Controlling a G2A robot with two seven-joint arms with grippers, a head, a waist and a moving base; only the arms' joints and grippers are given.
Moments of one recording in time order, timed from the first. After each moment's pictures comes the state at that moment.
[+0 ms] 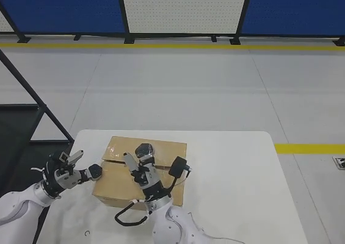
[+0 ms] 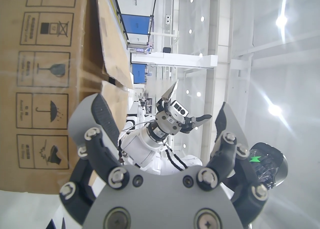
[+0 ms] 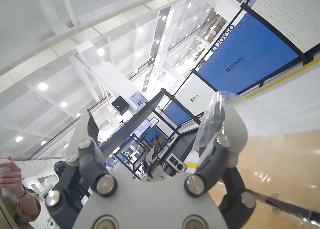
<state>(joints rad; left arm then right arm) 0.89 -0.96 -1.49 -1.02 -0.80 -0.18 -1.22 -0.80 -1.77 0.80 -1.07 -0.64 -0.43 -0.64</state>
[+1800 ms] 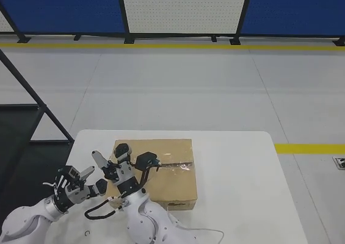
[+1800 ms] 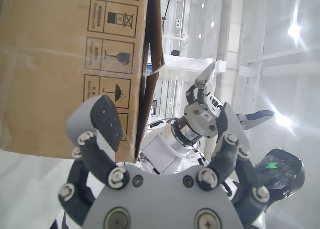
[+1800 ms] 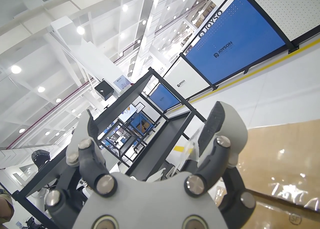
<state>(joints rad) 1.03 -0.97 -1.48 -1.12 -0.75 -0.21 -1.14 -0.66 -1.96 0.77 -0.77 -0.68 -0.33 -0.63</state>
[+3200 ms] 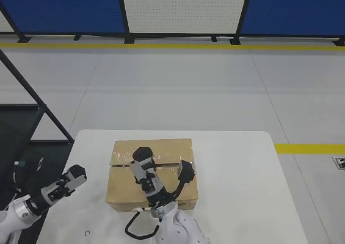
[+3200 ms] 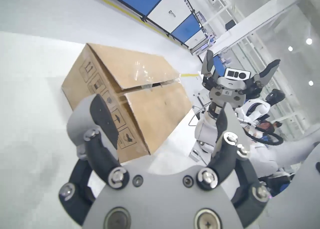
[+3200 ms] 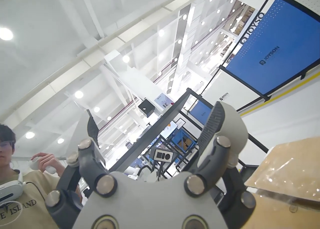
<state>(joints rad) 1.27 -0.92 -1.77 -1.58 -0.13 -0.65 -0.82 -0.98 -1.83 1.02 -1.20 -0.68 -0.74 -0.43</state>
